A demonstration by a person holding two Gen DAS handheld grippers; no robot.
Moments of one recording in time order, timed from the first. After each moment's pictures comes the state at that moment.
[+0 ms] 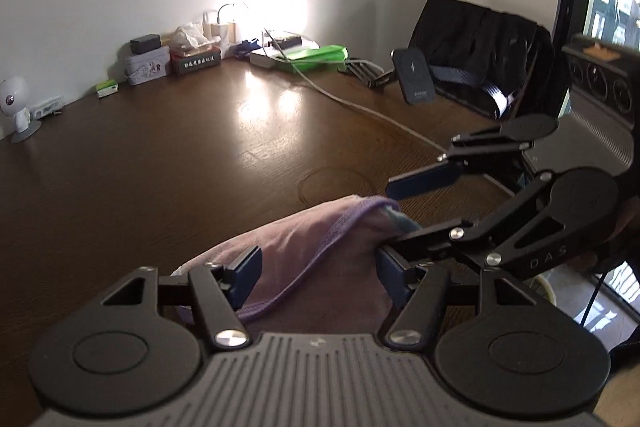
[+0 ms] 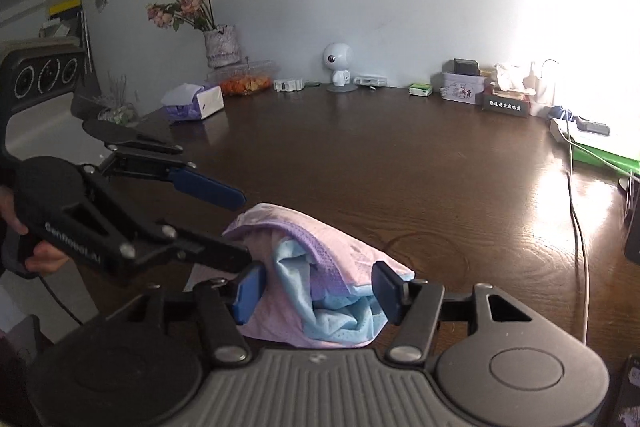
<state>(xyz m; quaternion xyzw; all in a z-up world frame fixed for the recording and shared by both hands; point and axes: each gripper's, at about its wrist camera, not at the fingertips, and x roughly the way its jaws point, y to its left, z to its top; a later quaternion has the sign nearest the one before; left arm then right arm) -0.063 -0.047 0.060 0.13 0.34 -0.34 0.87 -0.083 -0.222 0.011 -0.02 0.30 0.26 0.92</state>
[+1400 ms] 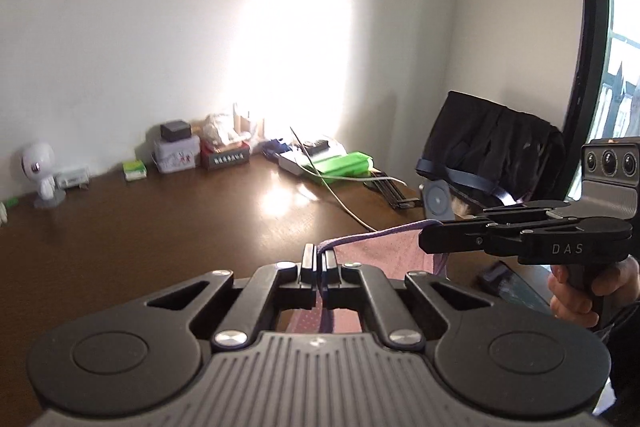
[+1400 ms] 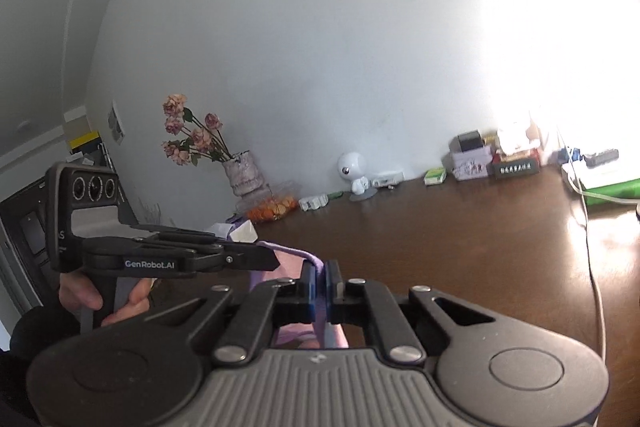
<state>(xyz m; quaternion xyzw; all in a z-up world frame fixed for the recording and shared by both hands) 0.002 -0.042 0.180 0.06 0.24 -0.33 0.91 -0.060 -0.262 0.094 0.14 0.18 0.28 0.93</state>
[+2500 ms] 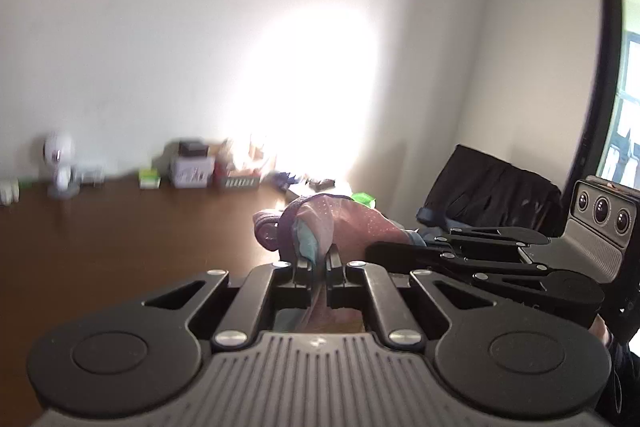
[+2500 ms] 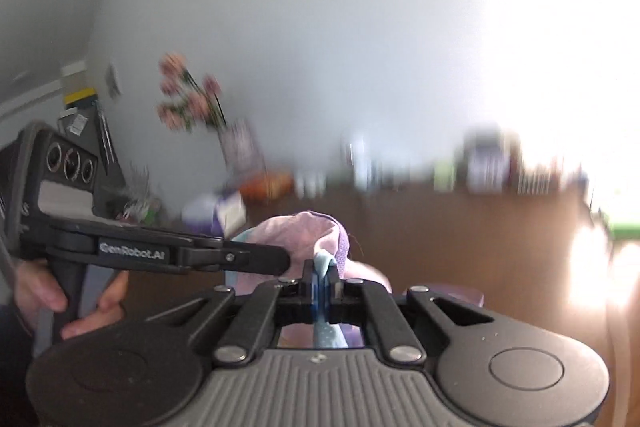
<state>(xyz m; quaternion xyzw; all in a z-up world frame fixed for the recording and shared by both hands) -0.065 0.003 0.179 -0.01 0.20 -0.33 0.92 -0.060 -0.216 0.106 0.04 0.12 0.30 0.95</state>
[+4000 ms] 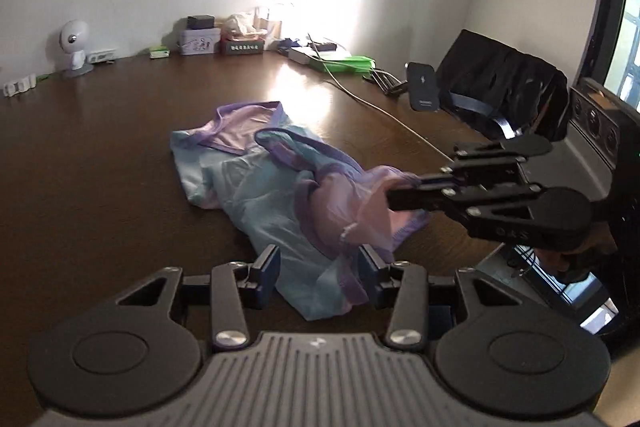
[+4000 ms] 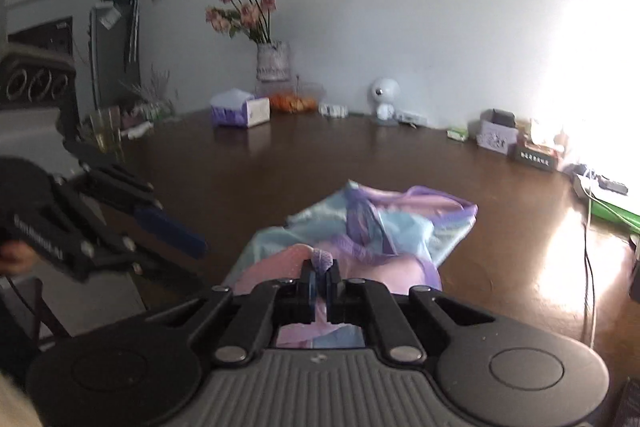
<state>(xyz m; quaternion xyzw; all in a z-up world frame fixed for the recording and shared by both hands) -0.149 0.001 0.060 0.03 0.33 -0.29 0.90 -0.140 -0.212 0.010 -0.08 0.24 0.30 0.92</state>
